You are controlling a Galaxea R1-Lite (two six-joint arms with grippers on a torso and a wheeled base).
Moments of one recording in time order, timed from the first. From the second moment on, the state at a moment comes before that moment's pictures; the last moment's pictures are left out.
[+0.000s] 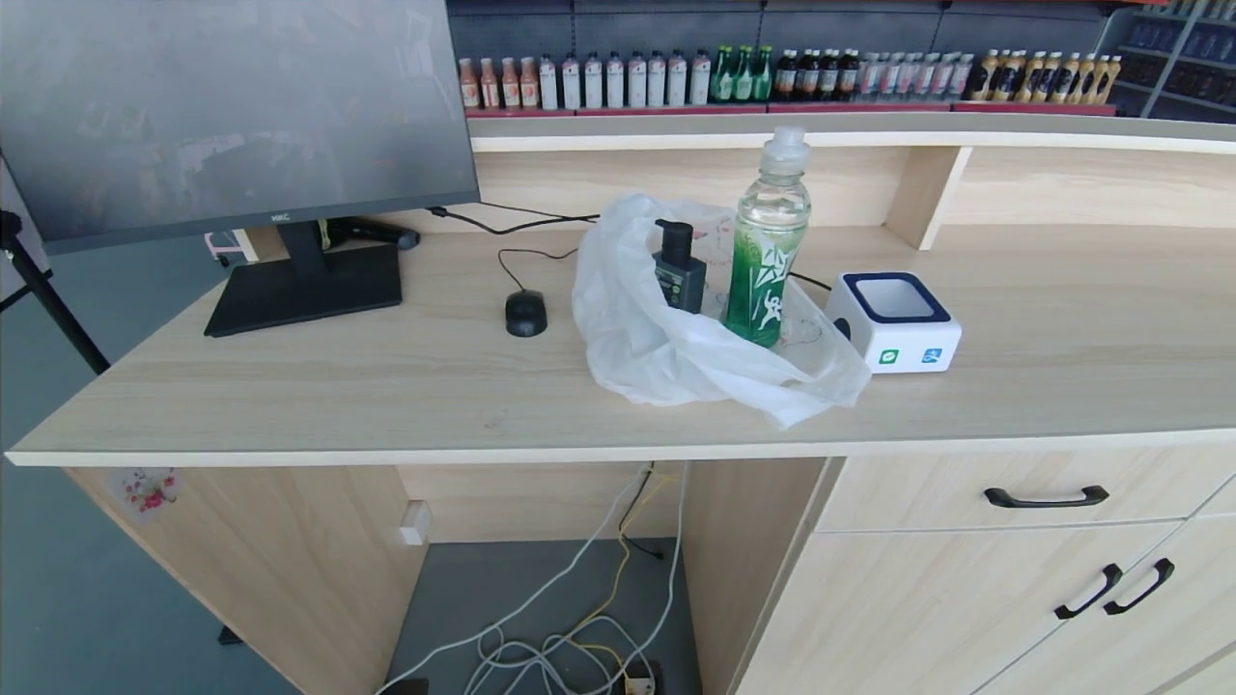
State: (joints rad) left arm 0.00 0.00 0.00 0.00 0.00 0.01; right arm 0.00 0.00 0.00 0.00 0.00 0.00
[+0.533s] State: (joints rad) left arm 0.00 0.00 0.00 0.00 0.00 0.00; right arm 0.00 0.00 0.00 0.00 0.00 0.00
